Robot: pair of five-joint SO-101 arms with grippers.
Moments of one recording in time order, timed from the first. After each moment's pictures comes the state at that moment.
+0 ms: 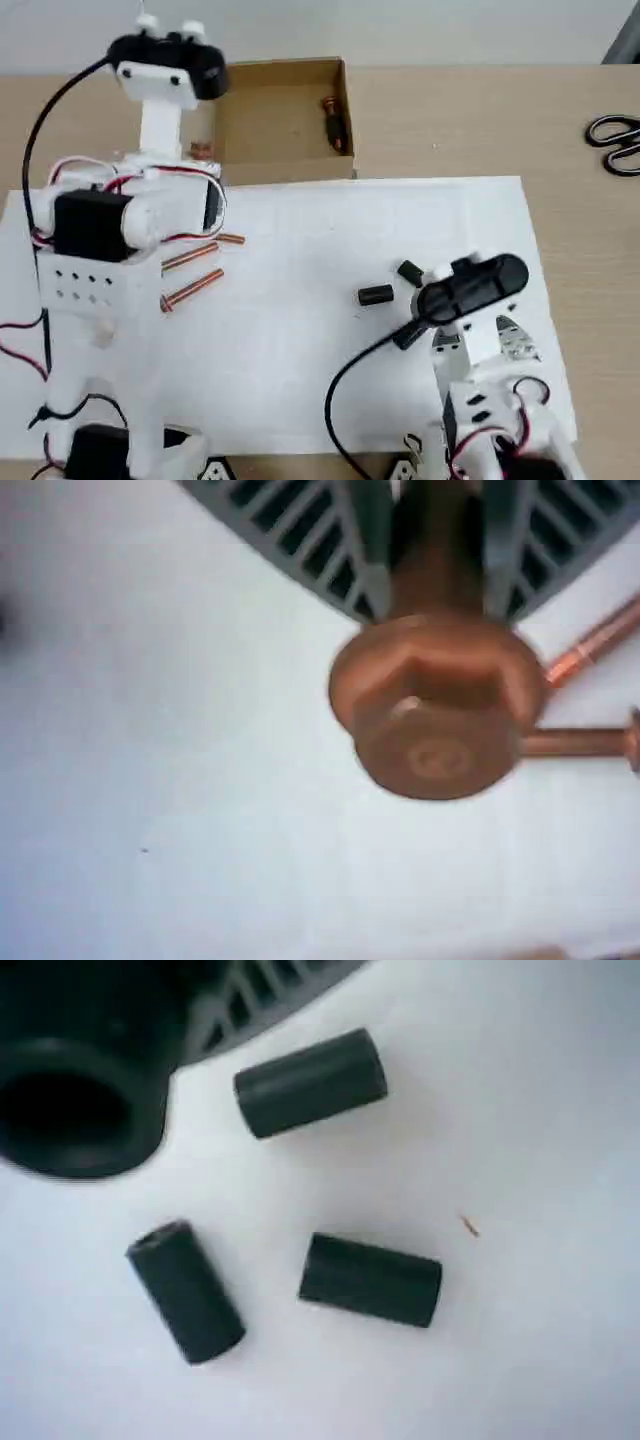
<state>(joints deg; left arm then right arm) 5.7 -18.2 -14.7 99.4 6.0 0.3 -92.7 49.3 89.5 19.6</state>
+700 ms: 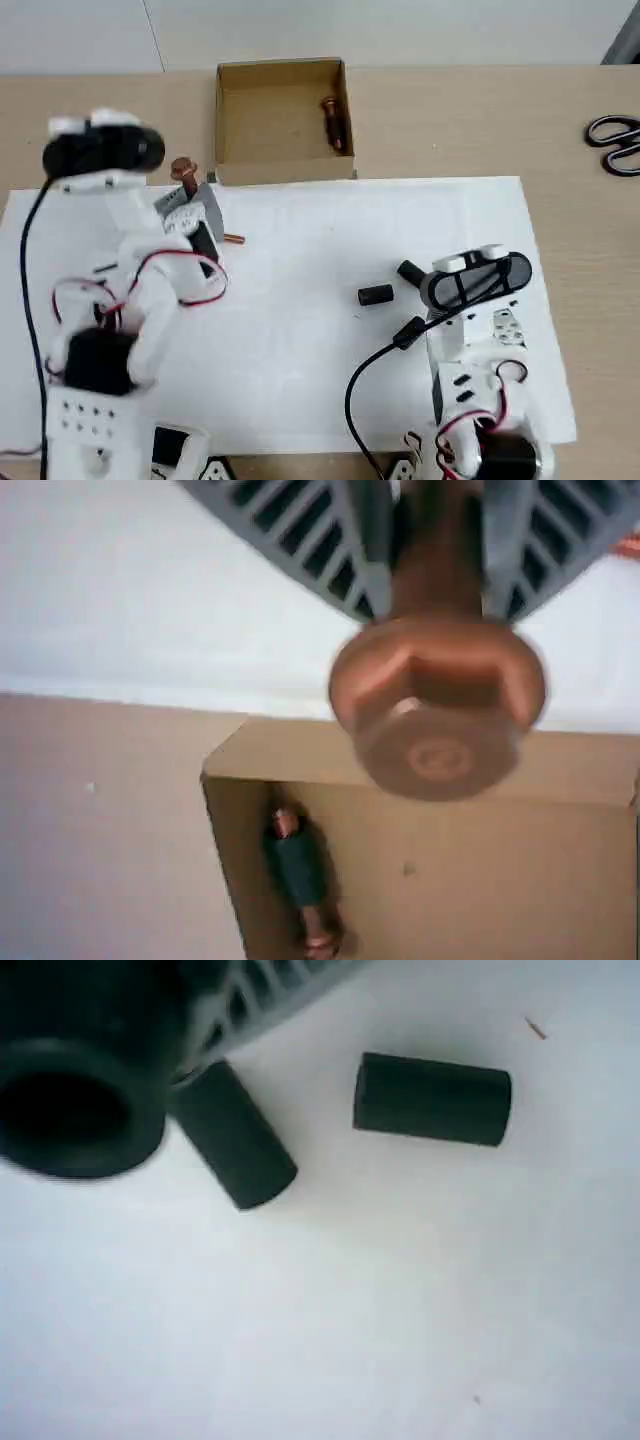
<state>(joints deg) 5.7 -57.9 37.7 59.6 24.2 0.4 -103.2 71.3 70.6 11.2</state>
